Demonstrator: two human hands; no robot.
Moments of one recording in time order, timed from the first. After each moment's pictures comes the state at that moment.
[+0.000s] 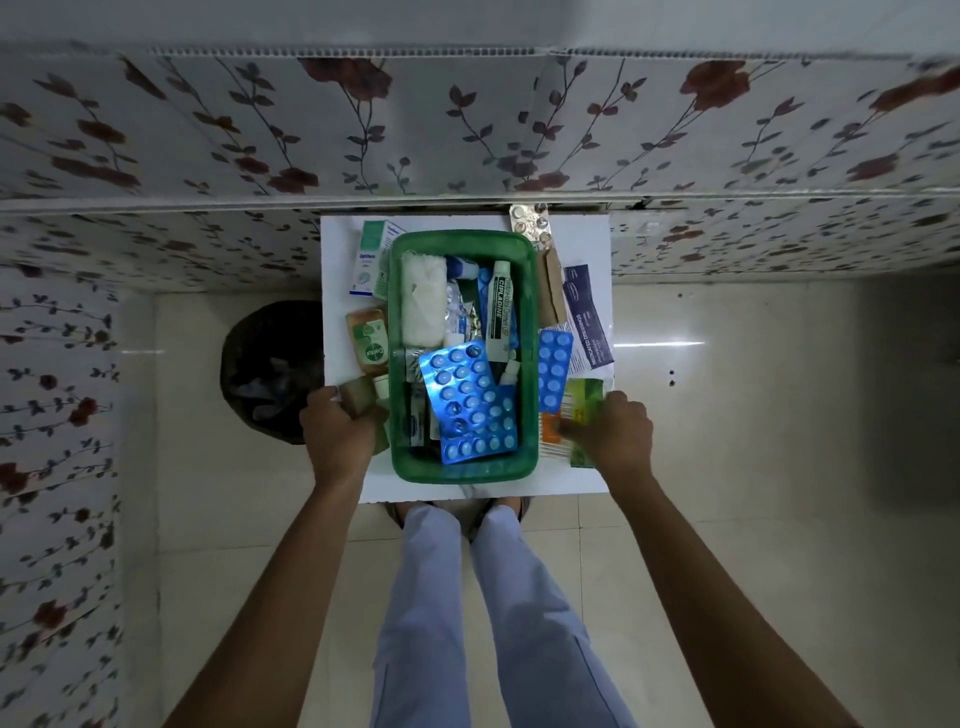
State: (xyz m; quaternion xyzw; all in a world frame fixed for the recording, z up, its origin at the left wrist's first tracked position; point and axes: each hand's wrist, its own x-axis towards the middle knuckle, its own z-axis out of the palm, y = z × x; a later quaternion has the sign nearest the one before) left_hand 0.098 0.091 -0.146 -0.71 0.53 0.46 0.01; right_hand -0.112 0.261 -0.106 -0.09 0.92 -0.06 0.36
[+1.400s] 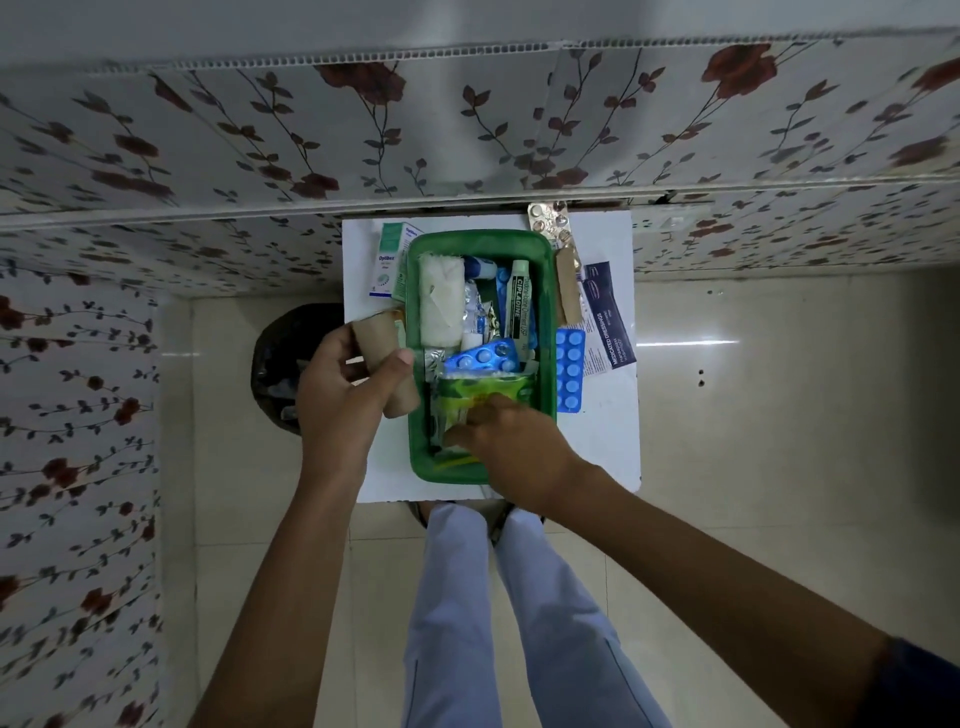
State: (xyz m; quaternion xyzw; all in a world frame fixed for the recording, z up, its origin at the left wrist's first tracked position) left_hand 0.055 0.082 -0.035 -0.61 0.52 0.57 -0.17; right_hand -0.053 0.198 -0.060 -0.64 0.69 -0.05 0.33
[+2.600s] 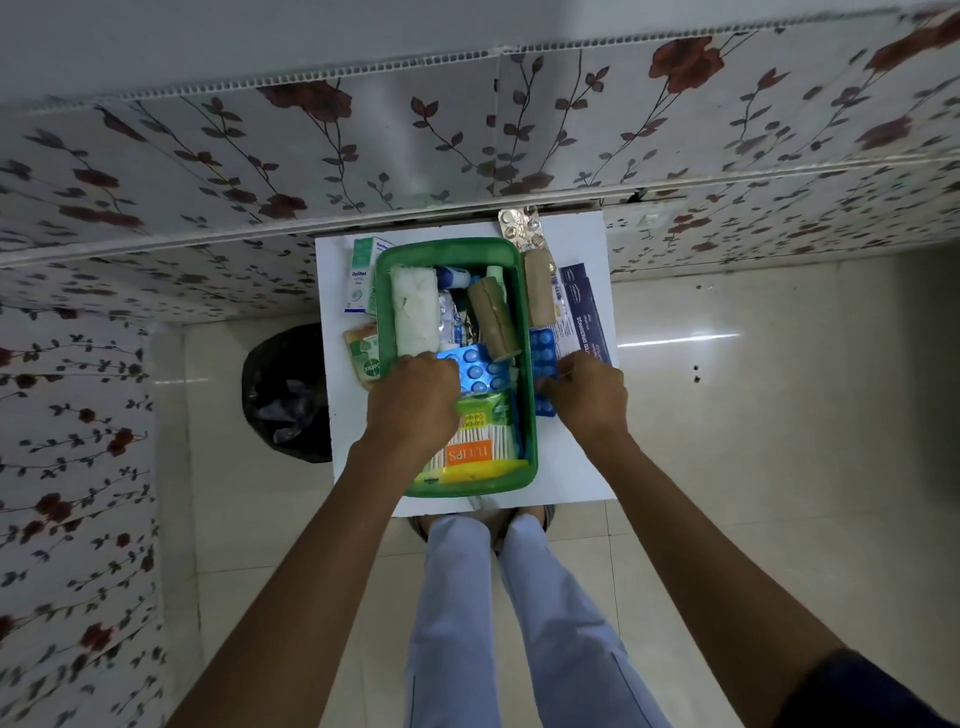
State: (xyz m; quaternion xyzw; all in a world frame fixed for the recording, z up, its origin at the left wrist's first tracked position) left_hand -0.004 0.099 -0.053 -0.34 0.88 0.22 0.27; right_hand -0.120 0.219 -0.103 -0.12 0.91 -0.18 0.36
